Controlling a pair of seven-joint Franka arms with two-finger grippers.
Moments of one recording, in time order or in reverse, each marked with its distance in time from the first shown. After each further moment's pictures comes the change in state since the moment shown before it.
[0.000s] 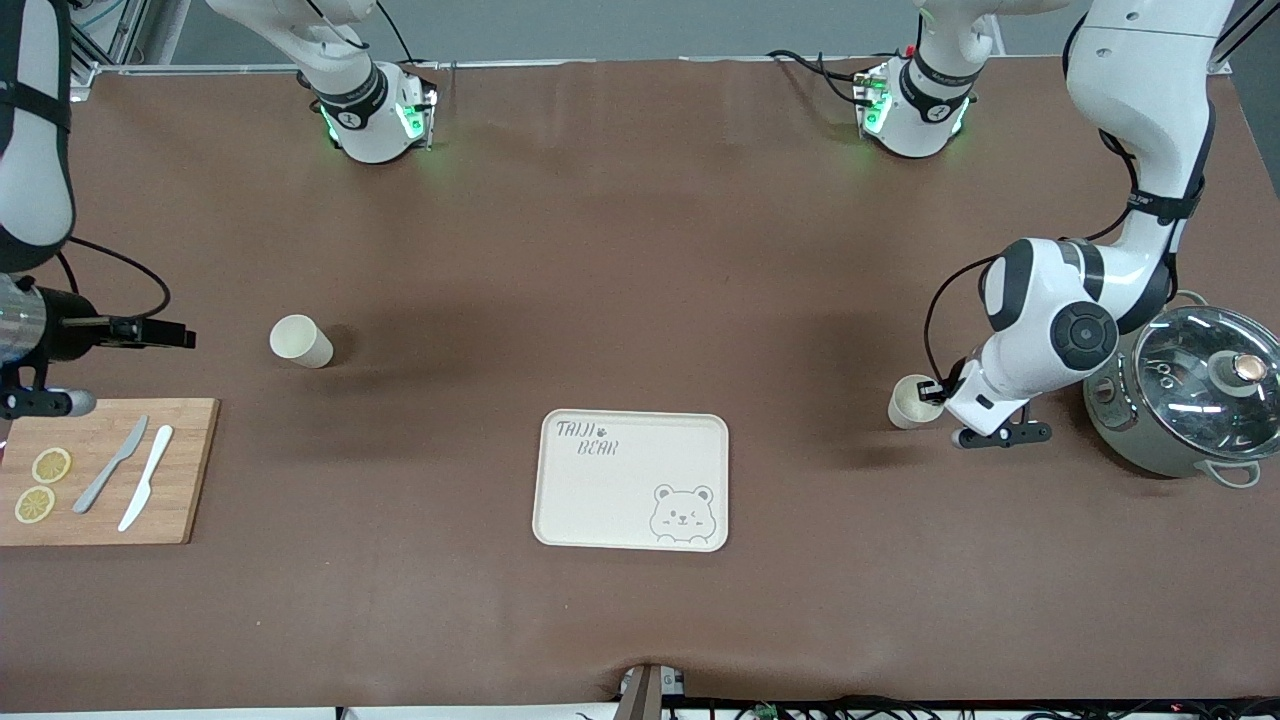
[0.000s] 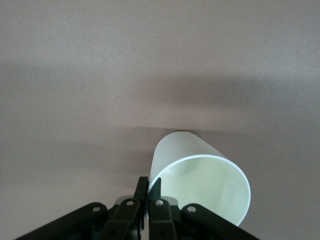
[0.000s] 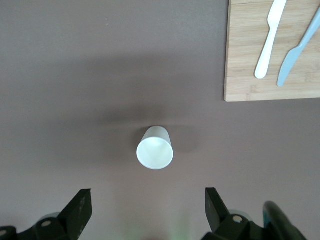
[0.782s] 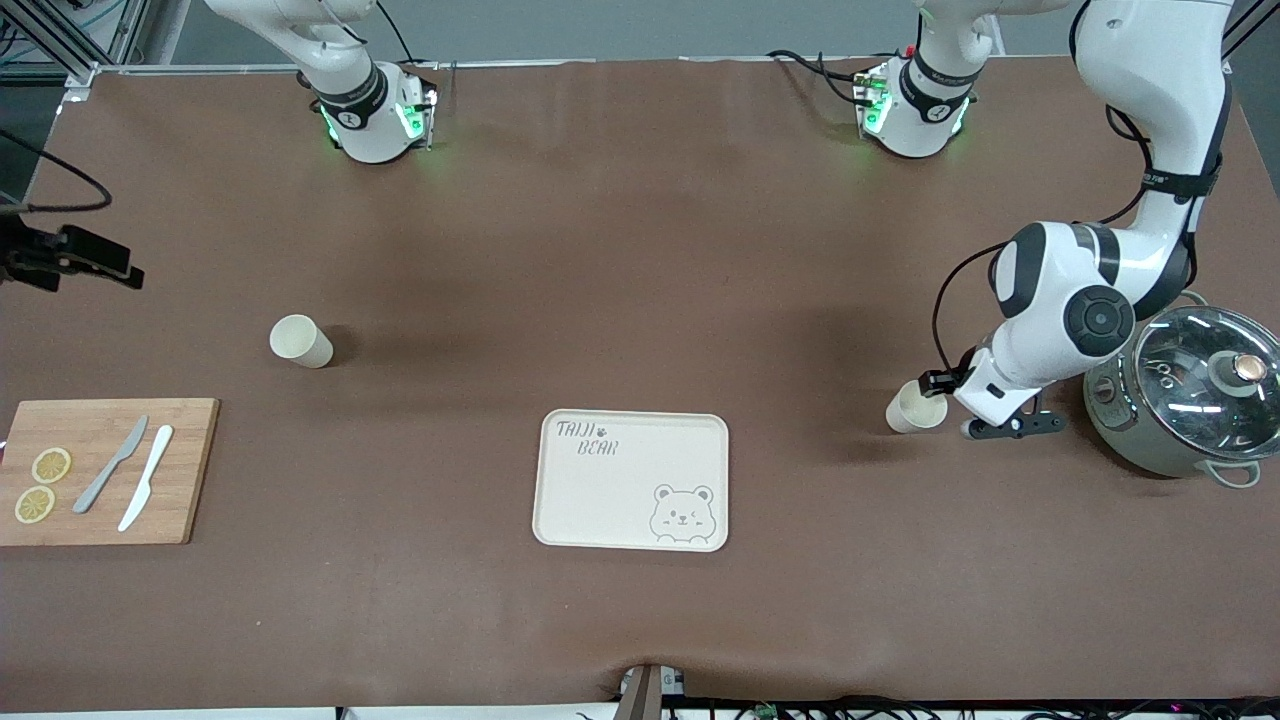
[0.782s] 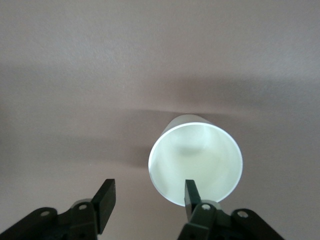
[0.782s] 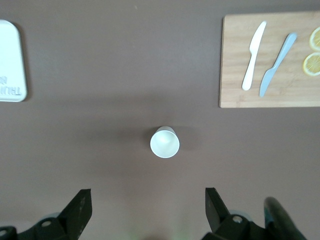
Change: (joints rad) left arm 0.000 -0.046 0.005 -0.026 0.006 -0.045 0.000; right arm 0.033 -0.176 0.000 0.050 0.001 -0.098 0.000
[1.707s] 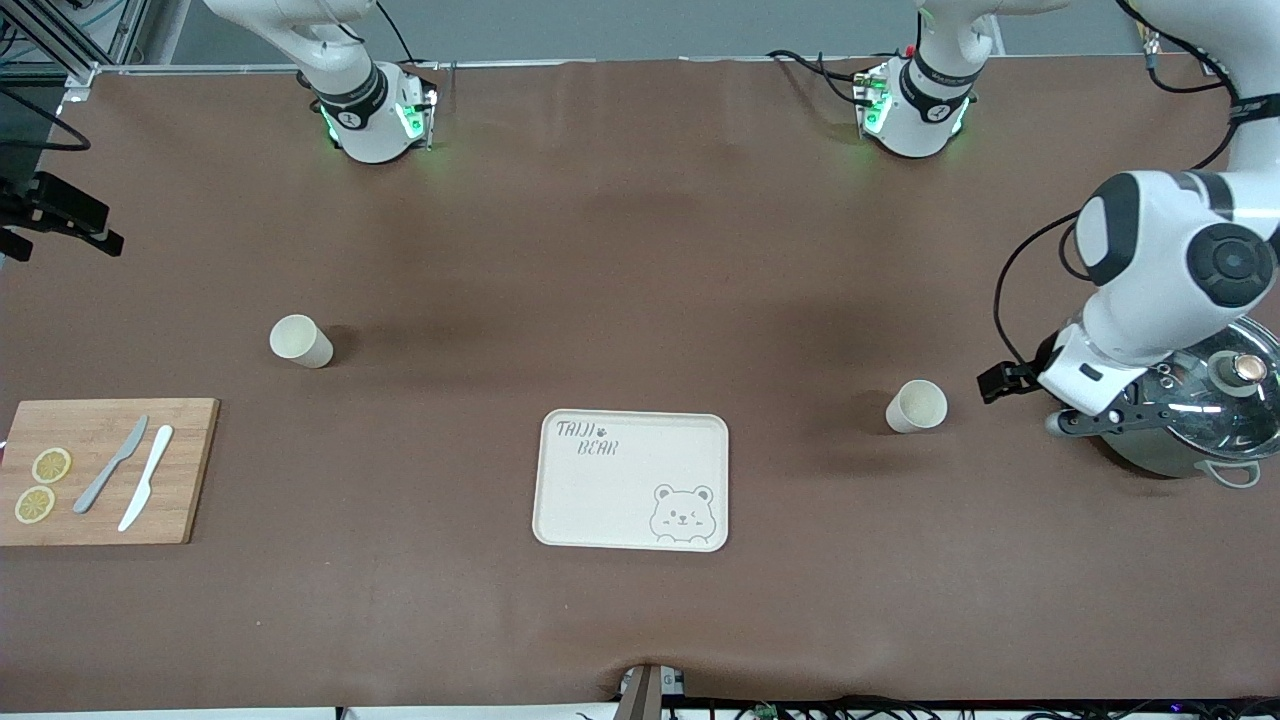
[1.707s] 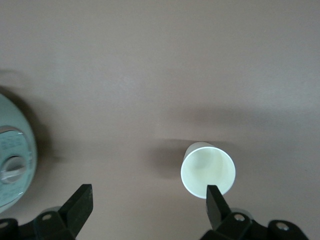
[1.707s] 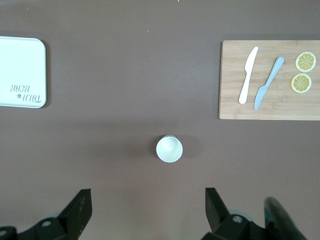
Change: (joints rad) left arm -0.003 -0.141 0.061 0.061 0.000 -0.056 0.070; right arm 0.029 -0.121 0.001 0.005 0.000 0.001 0.000
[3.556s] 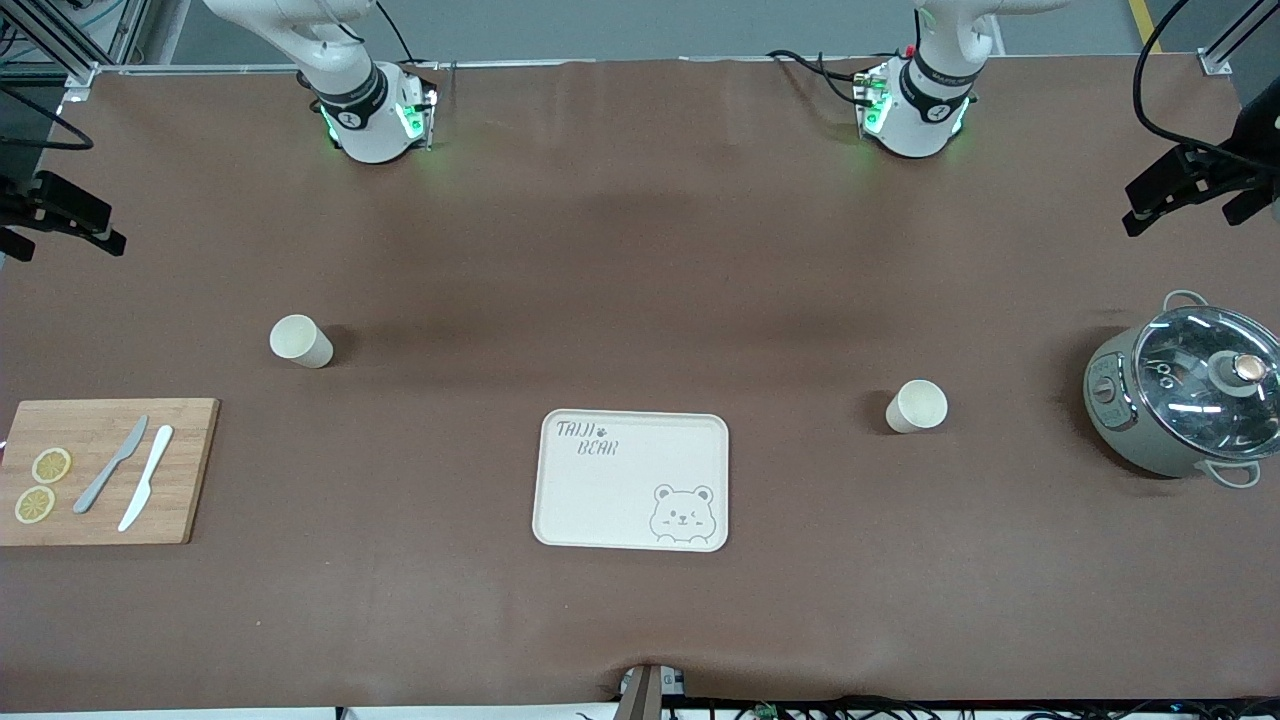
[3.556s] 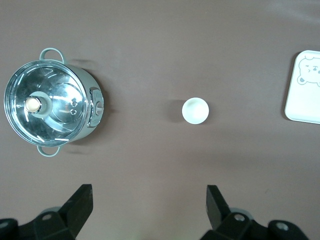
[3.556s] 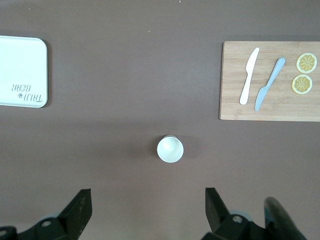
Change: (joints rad) left arm 0.012 -0.281 -0.013 0.456 0.000 -0.736 0.011; right arm 0.005 -0.003 0.000 0.000 0.000 0.000 0.000
